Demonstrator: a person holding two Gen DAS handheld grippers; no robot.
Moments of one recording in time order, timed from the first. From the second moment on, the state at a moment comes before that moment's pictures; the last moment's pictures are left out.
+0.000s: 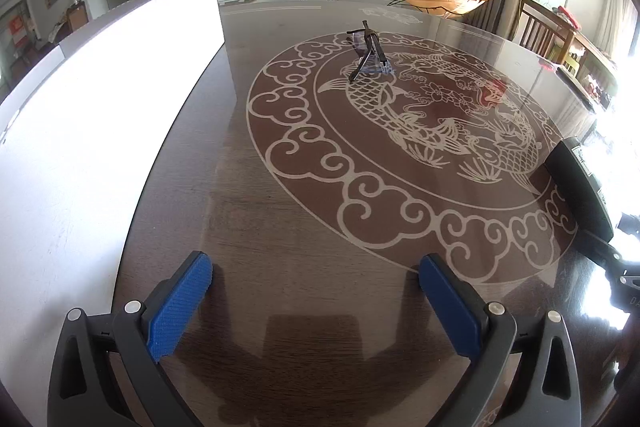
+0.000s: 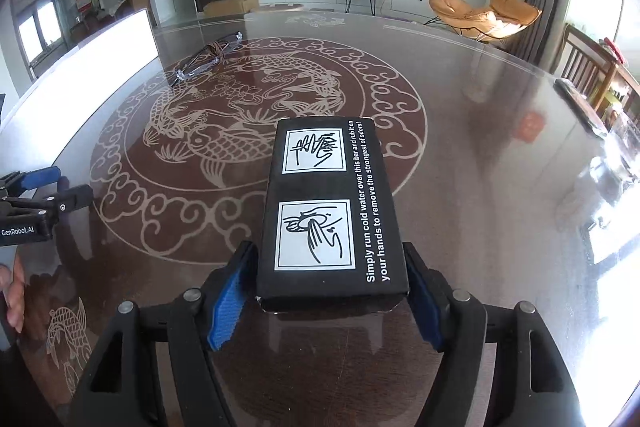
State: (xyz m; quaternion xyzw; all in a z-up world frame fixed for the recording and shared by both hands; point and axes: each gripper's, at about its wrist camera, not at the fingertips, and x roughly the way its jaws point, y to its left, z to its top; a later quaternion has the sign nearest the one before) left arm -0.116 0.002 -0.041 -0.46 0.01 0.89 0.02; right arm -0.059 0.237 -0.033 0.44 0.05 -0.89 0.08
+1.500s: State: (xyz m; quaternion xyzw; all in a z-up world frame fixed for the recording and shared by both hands) left arm -0.173 0.029 -0.040 -0.47 0.03 0.88 0.06; right arm -0.078 0.239 -0.029 0.45 0.04 -0.89 0.07
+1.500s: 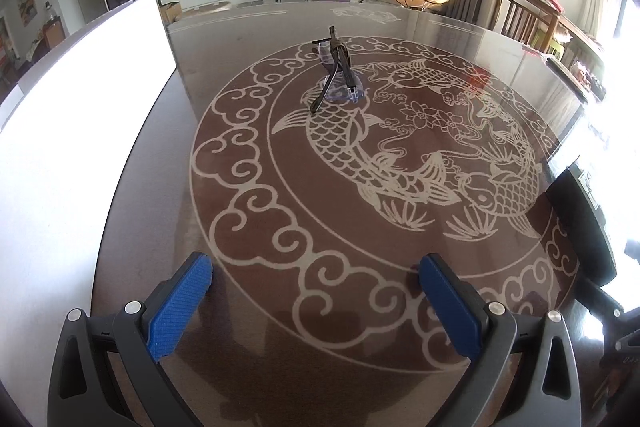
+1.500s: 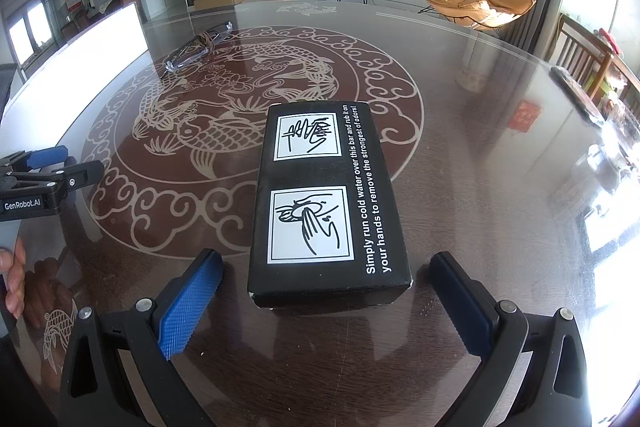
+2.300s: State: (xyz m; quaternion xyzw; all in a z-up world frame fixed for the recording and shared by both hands) left arm -0.272 0.043 -0.029 -0.43 0.05 0.90 0.07; right arm -0.079 0.239 -0.029 0.46 0.04 -0.89 0.07
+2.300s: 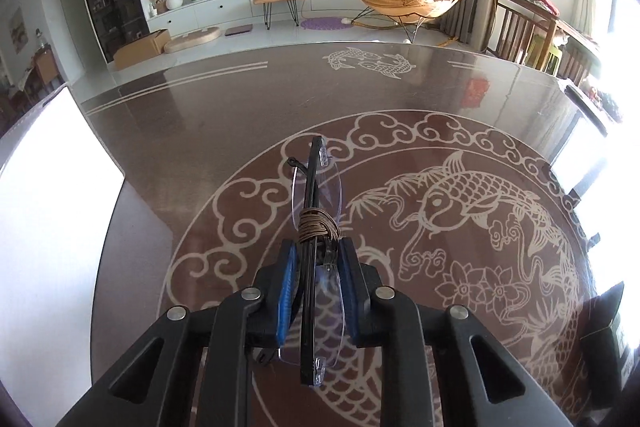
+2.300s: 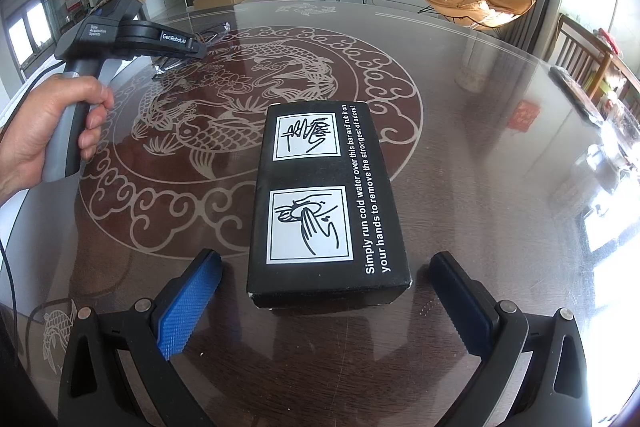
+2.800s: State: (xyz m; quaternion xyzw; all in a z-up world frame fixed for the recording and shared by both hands) left arm -0.081 0.002 -0.030 -0.43 0.01 0.90 0.03; right arm -0.079 0.239 -0.029 0.46 0.04 -0.89 0.07
